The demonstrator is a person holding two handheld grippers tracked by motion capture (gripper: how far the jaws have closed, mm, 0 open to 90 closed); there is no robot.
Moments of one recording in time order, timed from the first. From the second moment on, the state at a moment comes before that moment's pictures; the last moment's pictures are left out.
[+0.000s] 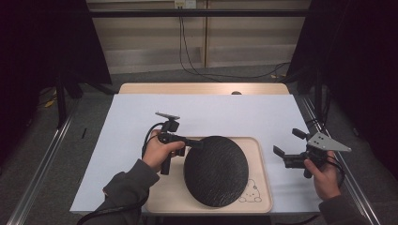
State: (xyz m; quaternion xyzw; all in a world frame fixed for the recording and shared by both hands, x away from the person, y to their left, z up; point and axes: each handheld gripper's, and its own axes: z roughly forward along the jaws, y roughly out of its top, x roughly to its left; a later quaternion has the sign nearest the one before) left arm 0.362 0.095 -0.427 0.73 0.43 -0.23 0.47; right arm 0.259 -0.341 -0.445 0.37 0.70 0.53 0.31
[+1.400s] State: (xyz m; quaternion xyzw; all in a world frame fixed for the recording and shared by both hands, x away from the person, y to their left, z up) left arm 0.347 0.092 -0.439 0.76 0.40 -0.08 0.51; right arm 0.259 -0.341 -0.445 0.37 0.70 0.53 0.31
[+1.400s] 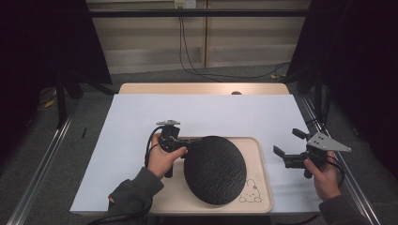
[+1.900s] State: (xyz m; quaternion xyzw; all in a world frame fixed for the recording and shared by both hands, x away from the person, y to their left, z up) left arm 0.347 0.094 -0.447 0.76 0.40 -0.06 0.51; right arm 0.259 -0.341 -0.445 0.37 0.70 0.53 0.31
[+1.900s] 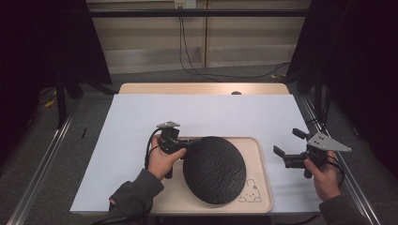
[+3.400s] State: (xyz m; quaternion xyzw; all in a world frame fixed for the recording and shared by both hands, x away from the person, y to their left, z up) left arm 0.347 0.106 -0.478 0.75 0.45 -0.06 0.49; right arm 0.259 -0.340 -0.446 0.37 0.70 0.53 0.31
